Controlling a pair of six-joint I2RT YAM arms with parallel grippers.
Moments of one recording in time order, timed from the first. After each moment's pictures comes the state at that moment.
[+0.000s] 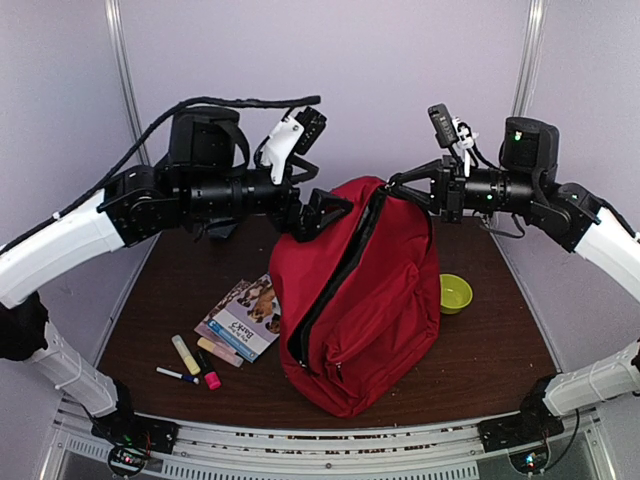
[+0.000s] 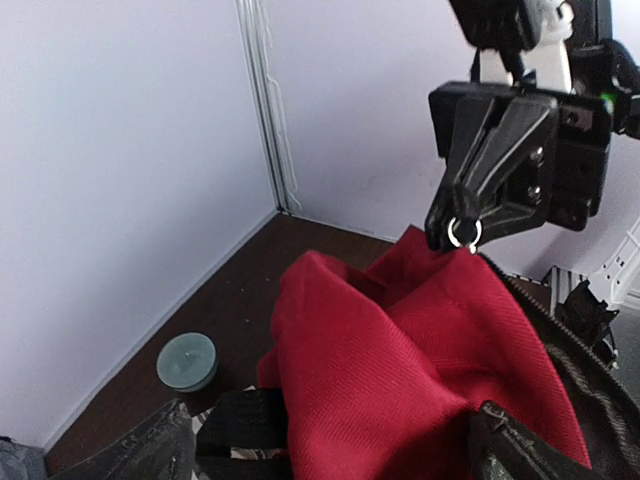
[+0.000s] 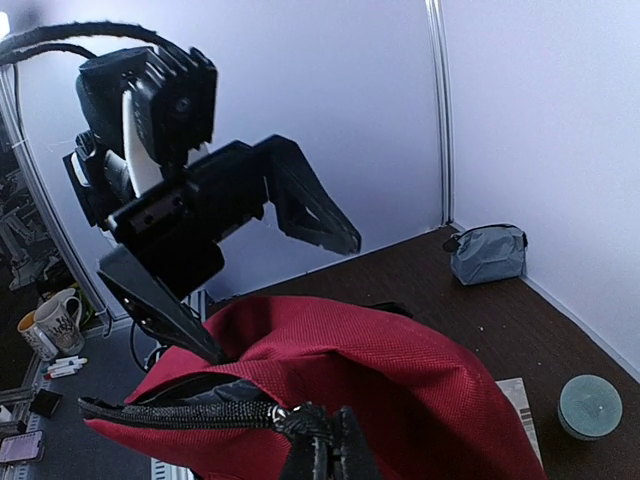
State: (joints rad) left arm -1.08 1.45 1.62 -0.38 -0.03 0.09; right arm 0.66 1.19 1.34 -0.27 -0.62 0.08
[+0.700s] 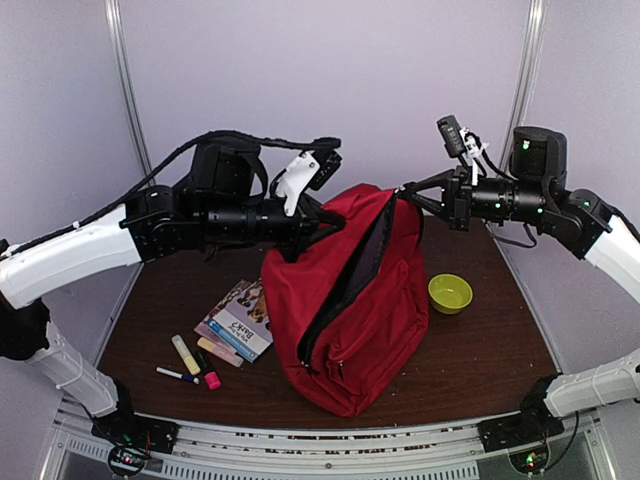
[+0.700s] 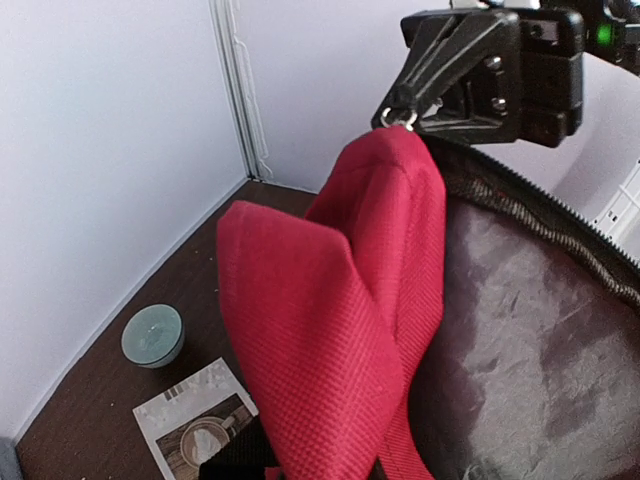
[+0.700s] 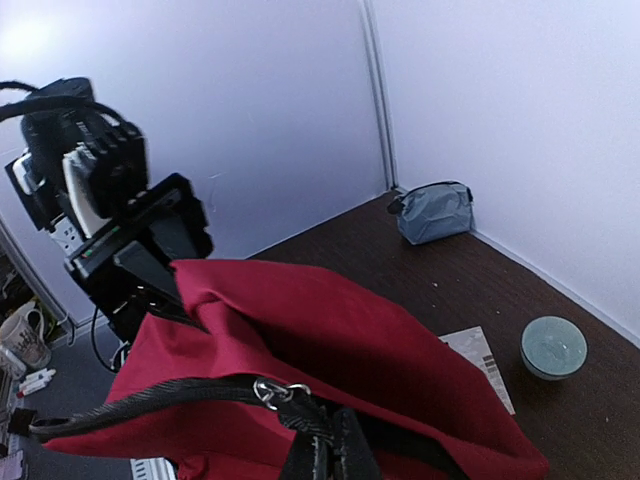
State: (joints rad) left arm -1.07 1.48 1.51 -0.35 0.05 0.08; right arm 0.63 1.13 1.31 -0.38 -0.48 0.08
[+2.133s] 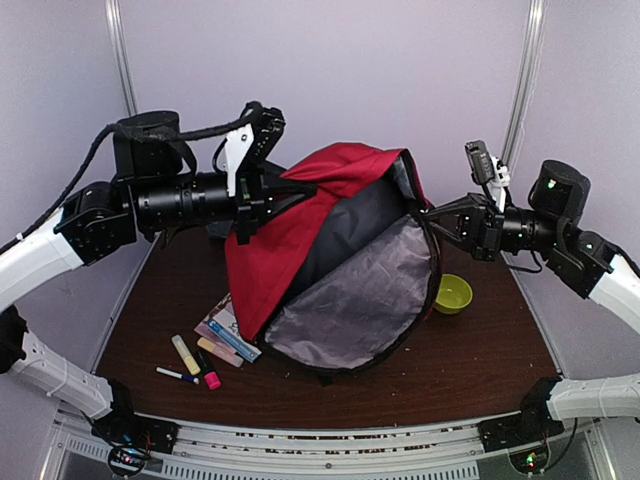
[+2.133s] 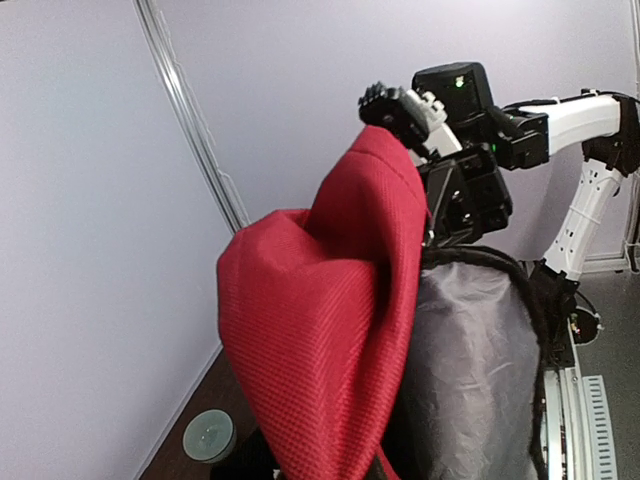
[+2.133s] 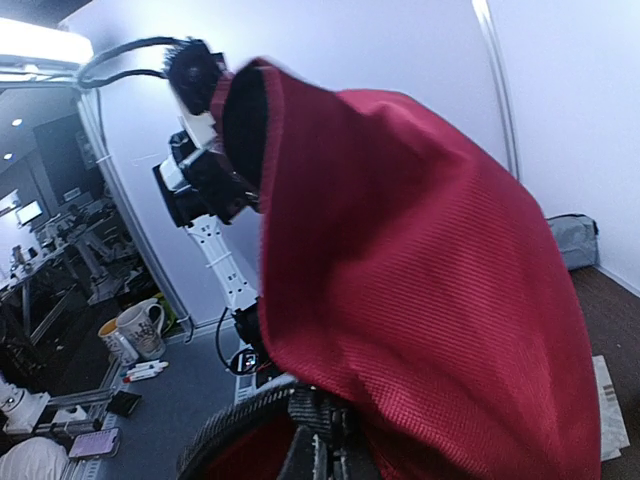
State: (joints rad) left arm -1.07 1.27 1.46 -0.27 0.16 0.31; right arm 0.58 0.95 1.00 -0.05 -0.82 0.29
